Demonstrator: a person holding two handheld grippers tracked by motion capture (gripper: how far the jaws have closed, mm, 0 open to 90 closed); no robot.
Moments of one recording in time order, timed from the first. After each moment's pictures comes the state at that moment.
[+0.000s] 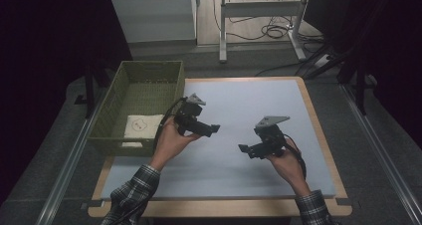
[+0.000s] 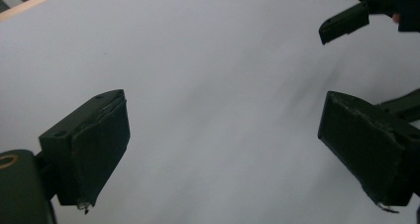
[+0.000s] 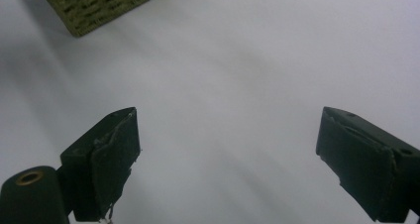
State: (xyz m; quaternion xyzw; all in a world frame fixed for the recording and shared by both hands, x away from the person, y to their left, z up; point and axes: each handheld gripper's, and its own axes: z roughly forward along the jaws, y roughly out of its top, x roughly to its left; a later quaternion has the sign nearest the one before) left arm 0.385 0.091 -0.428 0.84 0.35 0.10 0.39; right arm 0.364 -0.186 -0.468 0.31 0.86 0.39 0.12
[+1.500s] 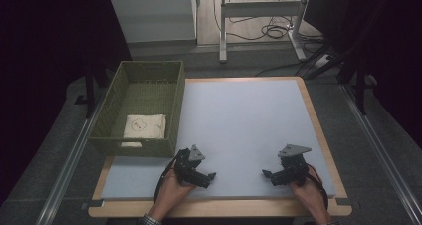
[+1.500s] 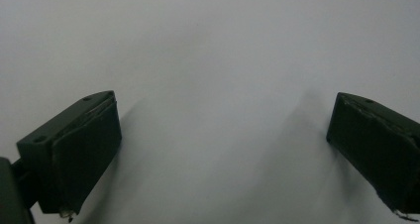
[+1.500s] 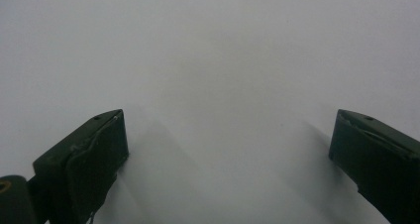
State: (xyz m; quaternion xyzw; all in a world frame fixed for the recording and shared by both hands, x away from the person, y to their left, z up) left arm 0.297 0.091 -0.548 0.86 0.35 0.12 0.35; right arm 0.319 -0.258 -0.533 0.33 0.86 0.34 0.16
